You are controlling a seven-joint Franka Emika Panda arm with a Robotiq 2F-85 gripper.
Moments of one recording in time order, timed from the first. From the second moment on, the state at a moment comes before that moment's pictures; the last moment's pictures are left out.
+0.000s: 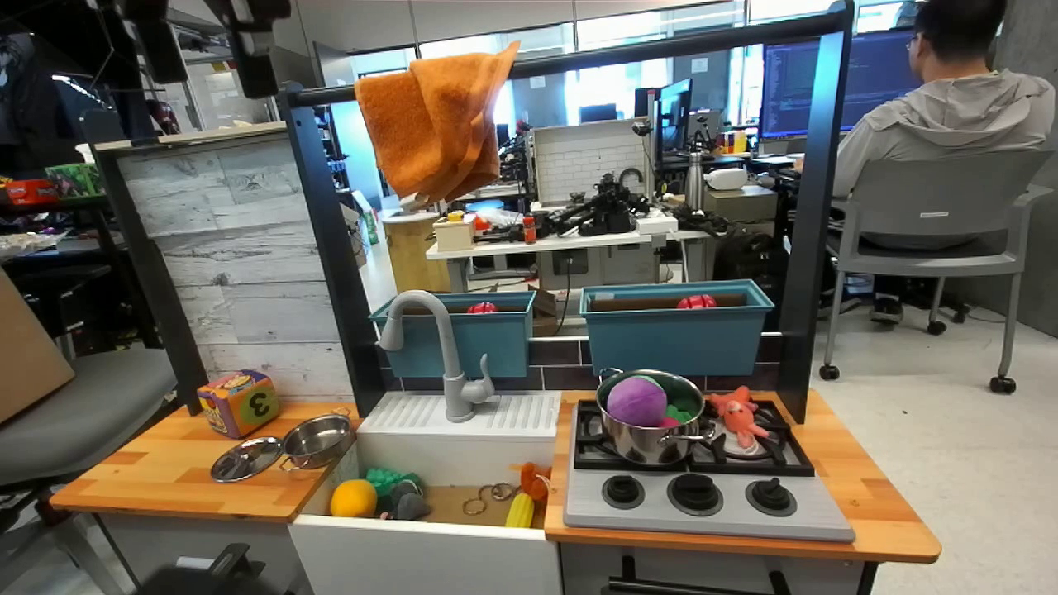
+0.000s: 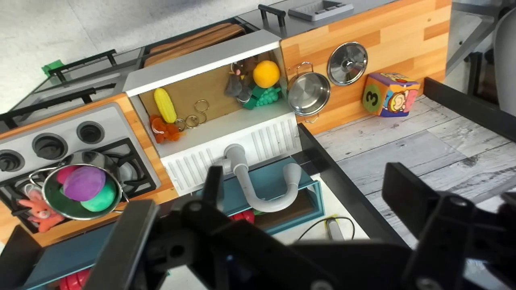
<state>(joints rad) -0.05 -0.27 -0.24 -2.37 0.20 2.26 -0.15</state>
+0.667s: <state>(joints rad) -0.12 0.10 -0.24 -2.22 0.21 2.39 -0.14</state>
